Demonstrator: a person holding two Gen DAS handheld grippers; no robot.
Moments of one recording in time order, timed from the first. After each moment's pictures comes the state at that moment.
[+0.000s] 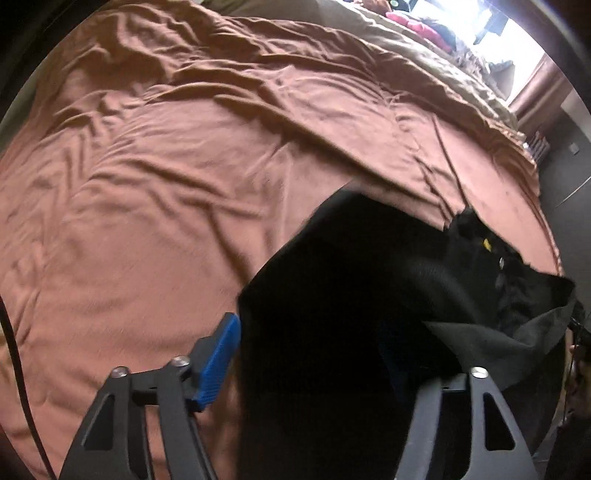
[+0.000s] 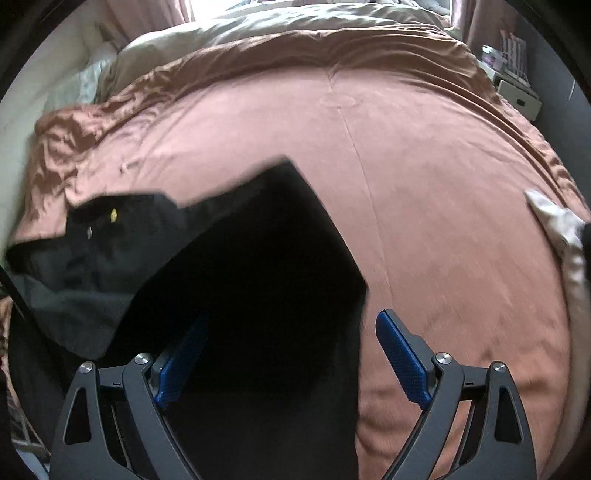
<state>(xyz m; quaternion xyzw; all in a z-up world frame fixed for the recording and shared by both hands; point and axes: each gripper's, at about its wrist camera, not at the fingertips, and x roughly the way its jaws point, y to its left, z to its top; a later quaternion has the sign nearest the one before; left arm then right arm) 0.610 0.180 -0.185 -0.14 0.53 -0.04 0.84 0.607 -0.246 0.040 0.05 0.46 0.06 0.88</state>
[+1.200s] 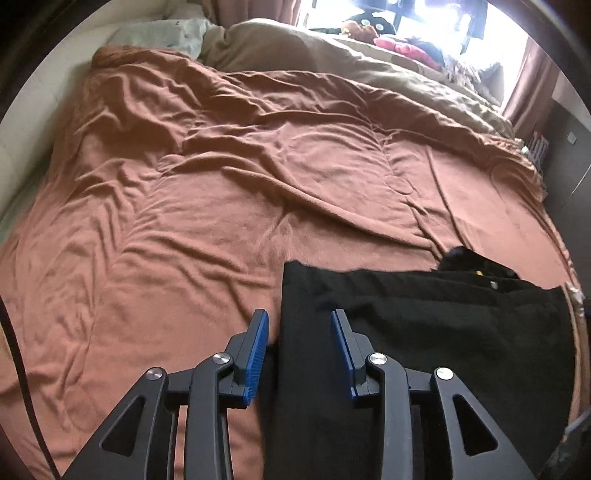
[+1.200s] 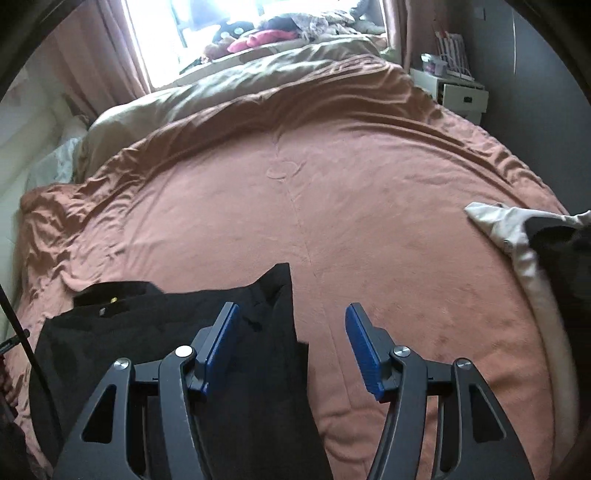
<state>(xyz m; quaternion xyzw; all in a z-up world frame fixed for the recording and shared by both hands) 0.602 0.170 -0.126 -0.08 0.47 -0.01 0.88 0.521 -0.276 0.061 0.11 0.38 -0.01 0.92</state>
